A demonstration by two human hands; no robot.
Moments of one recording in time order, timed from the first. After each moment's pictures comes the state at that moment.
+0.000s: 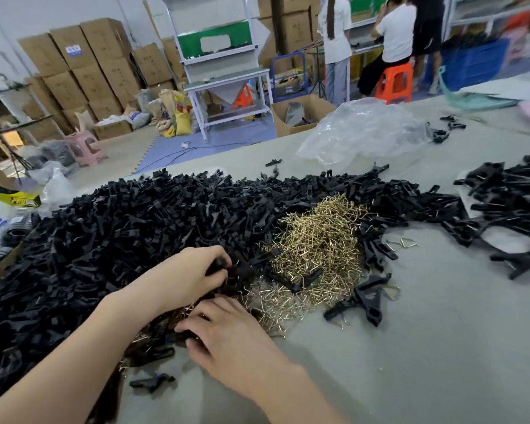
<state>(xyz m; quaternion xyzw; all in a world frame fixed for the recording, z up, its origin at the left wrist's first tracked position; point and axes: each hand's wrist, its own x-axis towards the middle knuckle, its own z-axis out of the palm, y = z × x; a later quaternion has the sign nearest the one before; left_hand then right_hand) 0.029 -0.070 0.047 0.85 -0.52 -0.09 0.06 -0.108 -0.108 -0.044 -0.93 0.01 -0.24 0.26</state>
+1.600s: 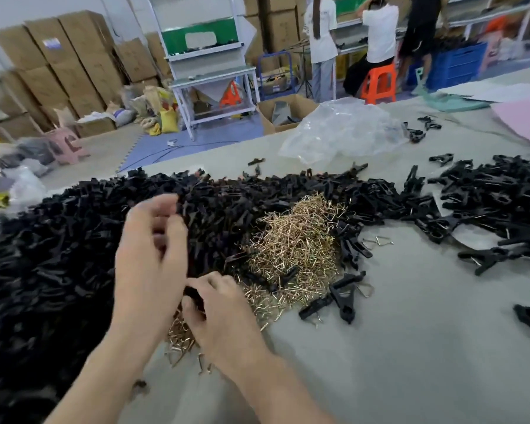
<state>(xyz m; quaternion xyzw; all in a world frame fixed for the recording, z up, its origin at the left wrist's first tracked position) -0.046 -0.073 0.060 0.76 -0.38 0.14 0.52 -0.077 -0.159 -0.048 -0.90 0.12 -0.34 0.25</state>
